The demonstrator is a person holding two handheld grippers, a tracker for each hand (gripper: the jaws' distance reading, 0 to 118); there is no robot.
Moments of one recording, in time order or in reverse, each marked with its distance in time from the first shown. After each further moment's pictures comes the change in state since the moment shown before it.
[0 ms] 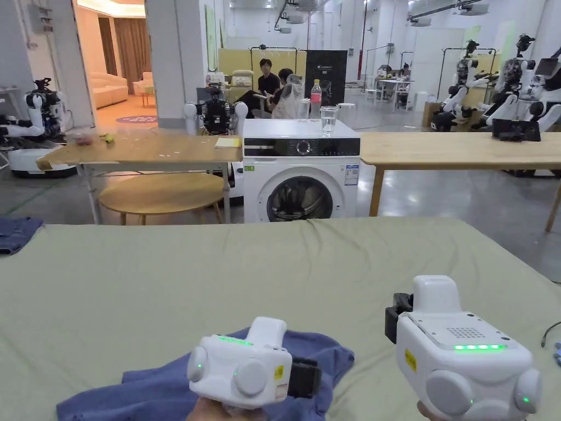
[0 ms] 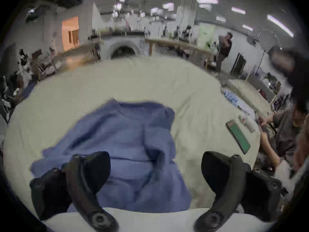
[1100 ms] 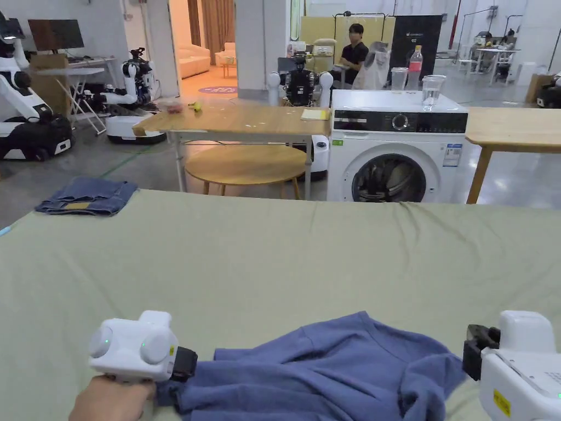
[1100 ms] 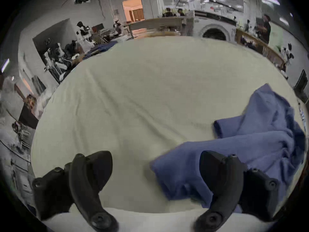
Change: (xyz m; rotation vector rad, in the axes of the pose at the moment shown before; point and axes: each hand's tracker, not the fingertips) left arm -0.309 -0.059 -0.027 -0.307 0.570 0.228; right arm -0.043 -0.047 -0.082 -0.109 0.066 0.013
